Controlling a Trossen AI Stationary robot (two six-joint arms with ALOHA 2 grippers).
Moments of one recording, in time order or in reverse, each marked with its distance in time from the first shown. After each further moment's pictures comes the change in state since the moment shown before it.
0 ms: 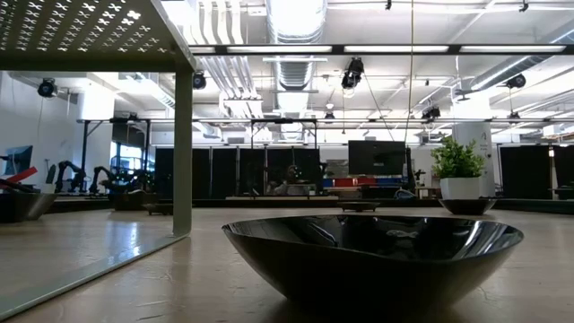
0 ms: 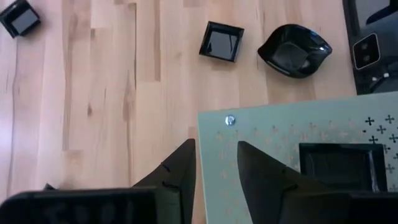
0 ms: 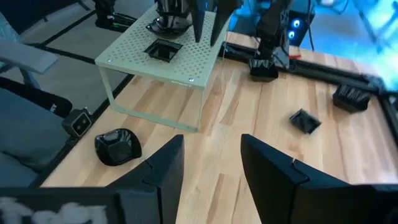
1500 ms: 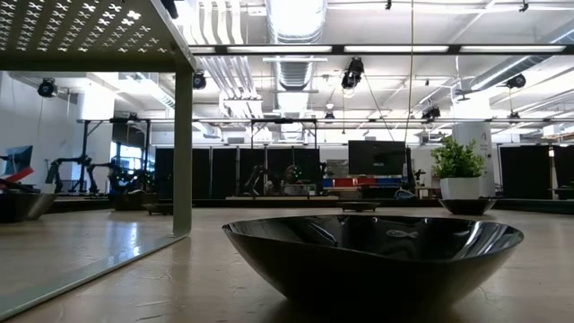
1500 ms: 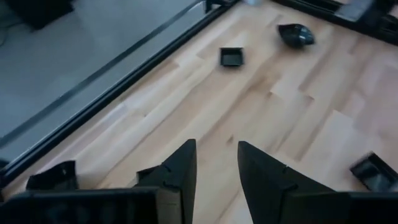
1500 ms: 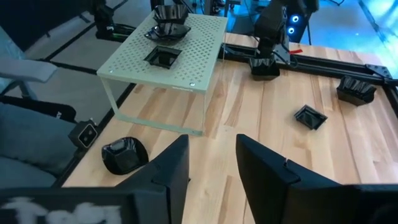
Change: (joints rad) left arm 0.136 -0.324 -0.230 -0.037 -0.532 -0.484; right arm 0.000 0.000 0.000 0.012 0.000 0.095
